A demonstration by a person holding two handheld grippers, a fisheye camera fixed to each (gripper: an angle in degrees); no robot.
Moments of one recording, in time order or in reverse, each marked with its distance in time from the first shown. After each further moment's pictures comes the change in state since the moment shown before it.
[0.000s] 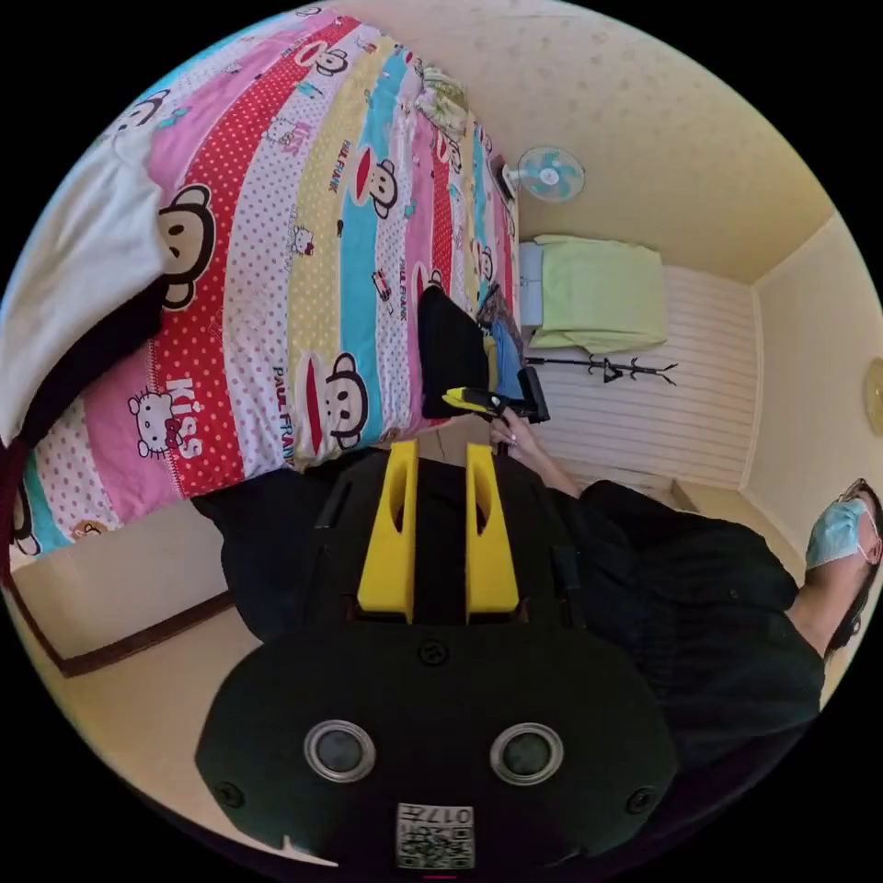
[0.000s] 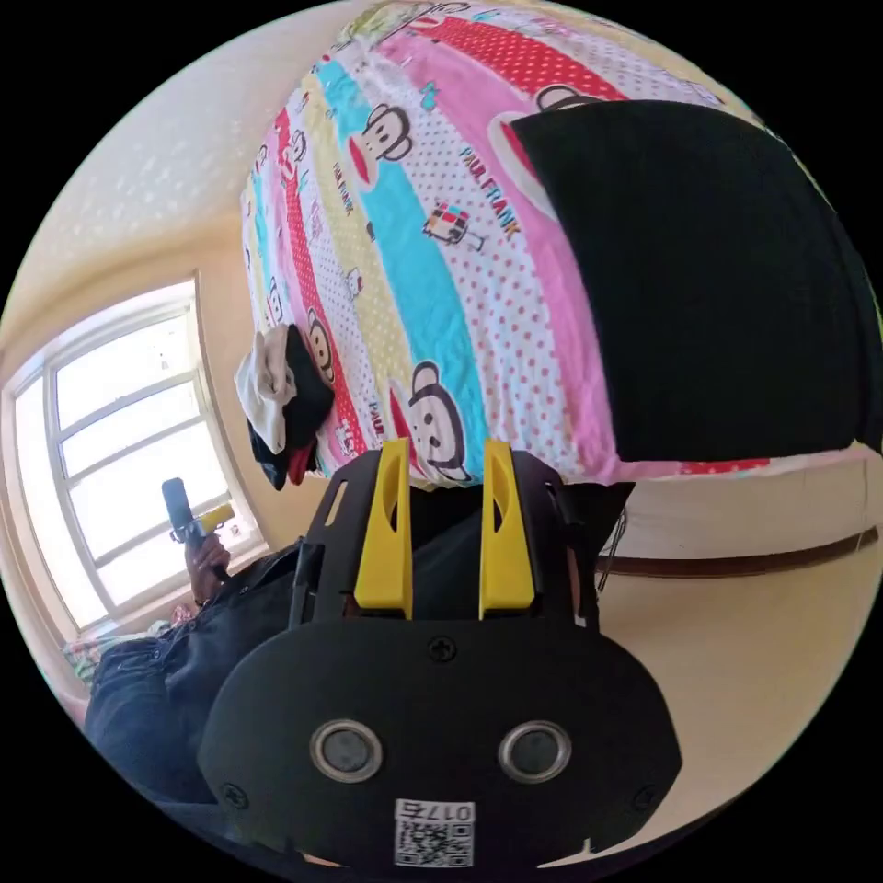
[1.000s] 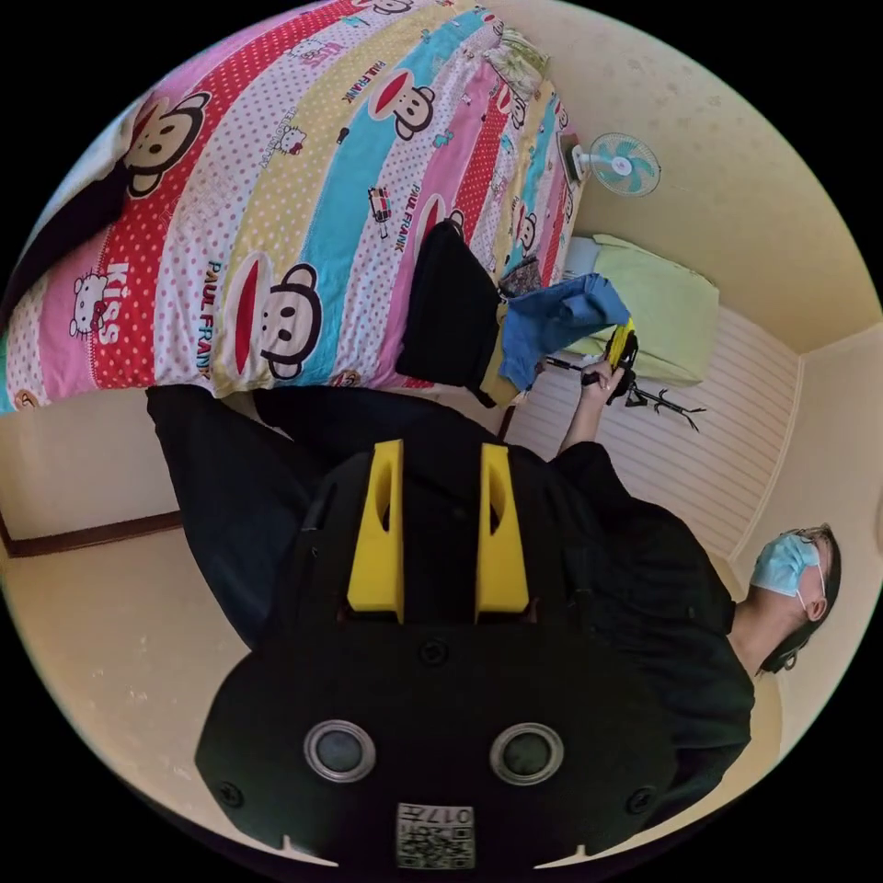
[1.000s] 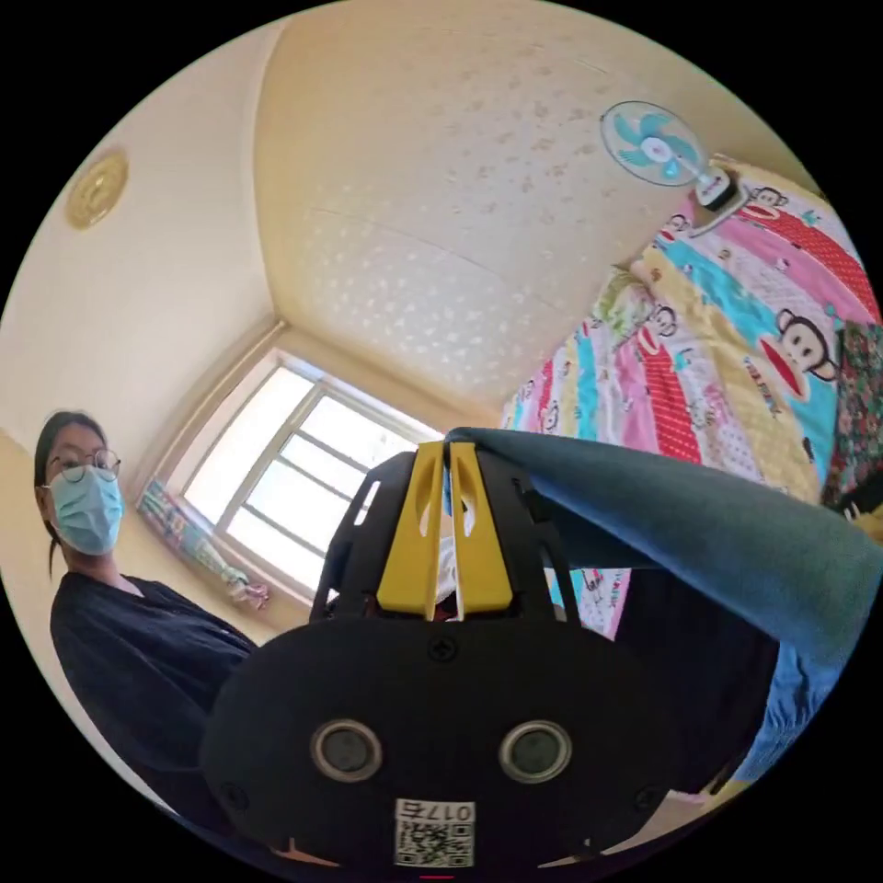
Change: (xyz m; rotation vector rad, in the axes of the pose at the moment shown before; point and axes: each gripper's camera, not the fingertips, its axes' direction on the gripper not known) left arm 0.030 -0.020 0.217 0.096 0.005 -0.236; right arm -0.038 0.051 -0.199 0.610 -0.682 -0.653
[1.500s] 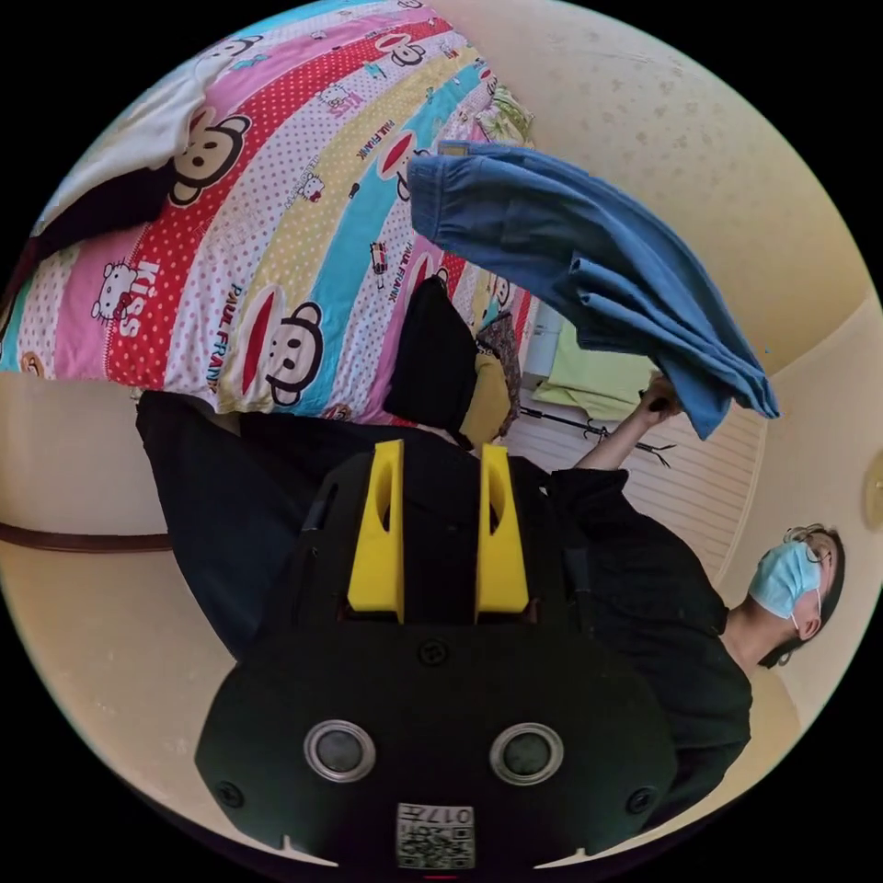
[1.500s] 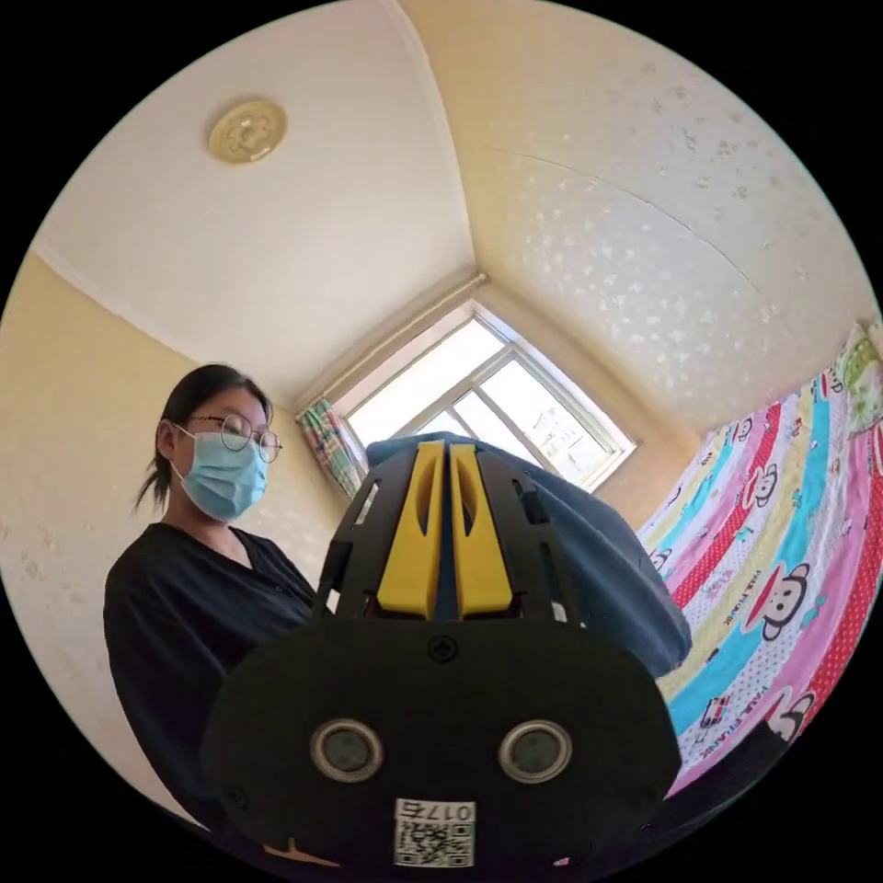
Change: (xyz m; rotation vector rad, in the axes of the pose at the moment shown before) left arm -0.010 -0.020 0.027 0.176 0.098 -0.019; right arm -0.130 0.030 0.124 -0.150 -0.503 -0.274
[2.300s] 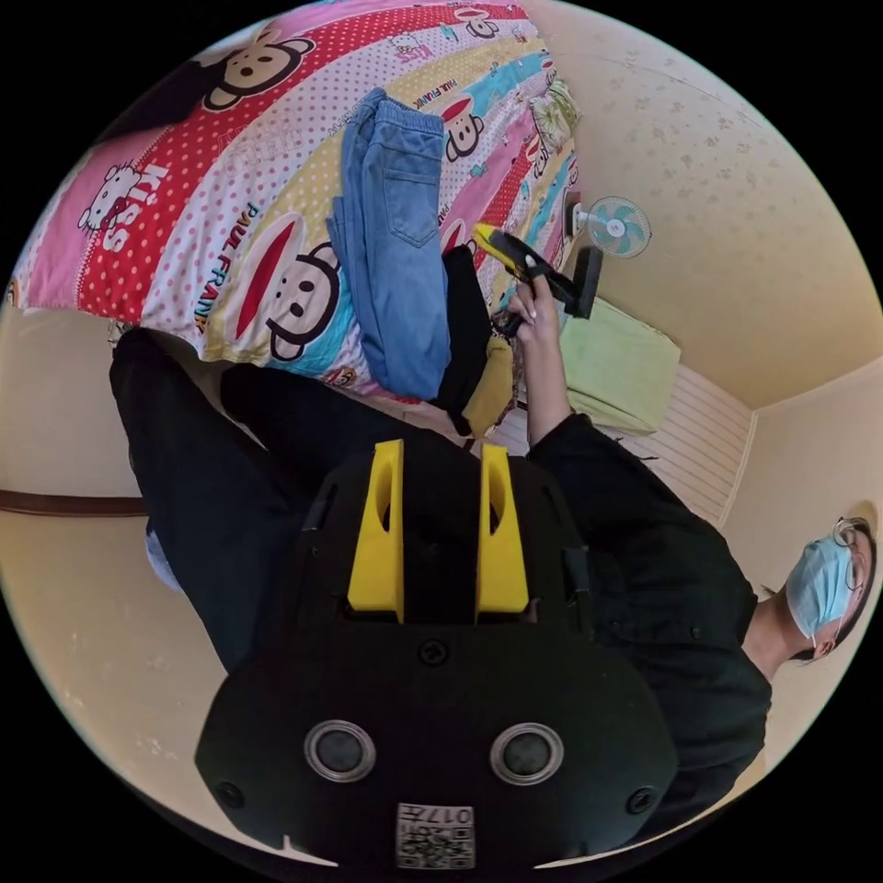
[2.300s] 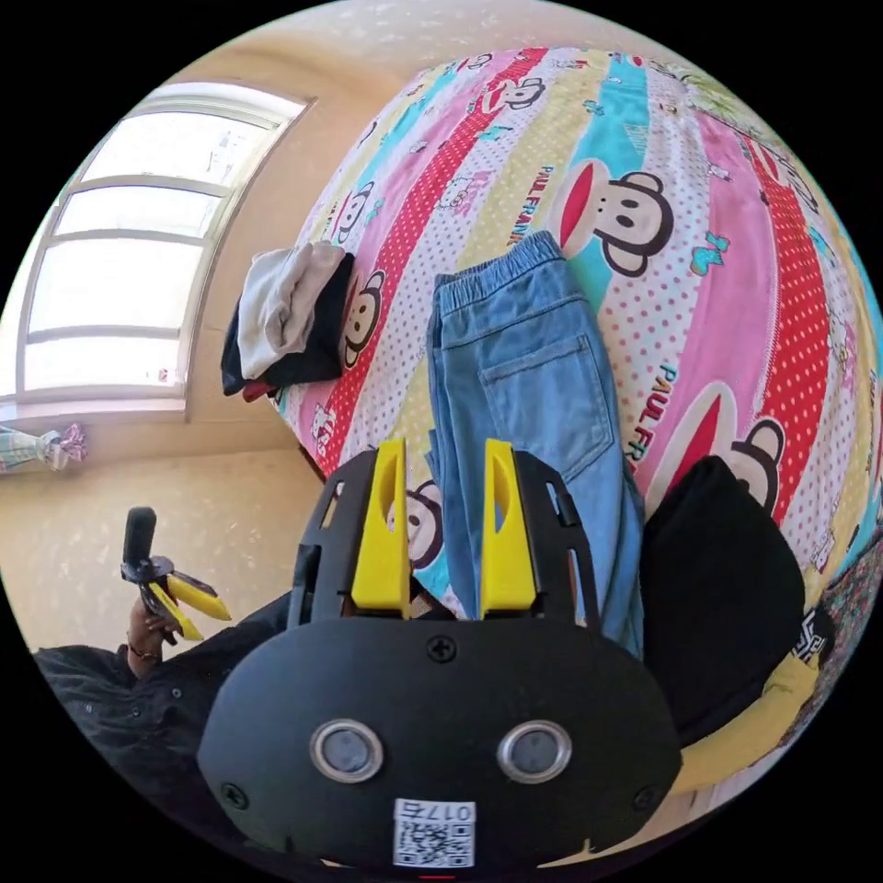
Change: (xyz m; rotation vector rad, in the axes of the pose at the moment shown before) left arm -0.046 -0.027 0.125 -0.064 0.078 -0.098; right arm 0.435 0.363 0.329 -0.969 0.904 0.559
